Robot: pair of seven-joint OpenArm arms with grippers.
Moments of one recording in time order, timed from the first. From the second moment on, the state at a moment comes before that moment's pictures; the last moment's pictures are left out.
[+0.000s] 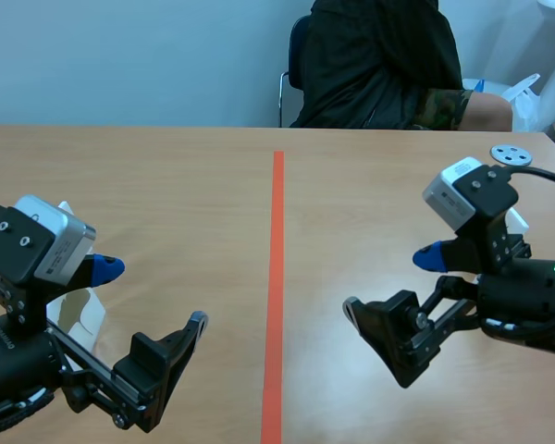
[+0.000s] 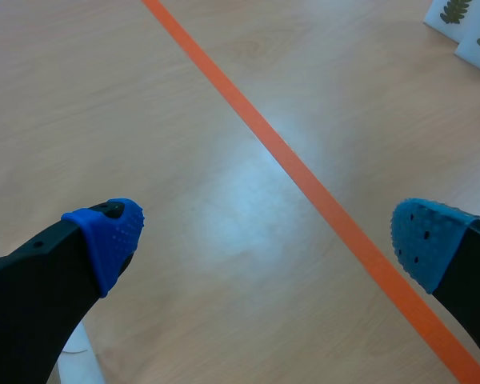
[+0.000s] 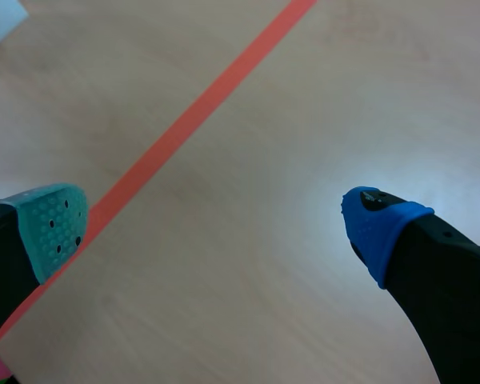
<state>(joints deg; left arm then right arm) 34.3 -20.7 3.8 109.7 -7.9 -20.4 2.8 -21.6 21.9 0.7 105.4 21.1 35.0 -26.5</state>
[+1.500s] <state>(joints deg) 34.3 -20.7 3.8 109.7 -8.0 -20.4 2.8 -23.9 16.7 1.2 109.1 18.4 18.9 -20.3</state>
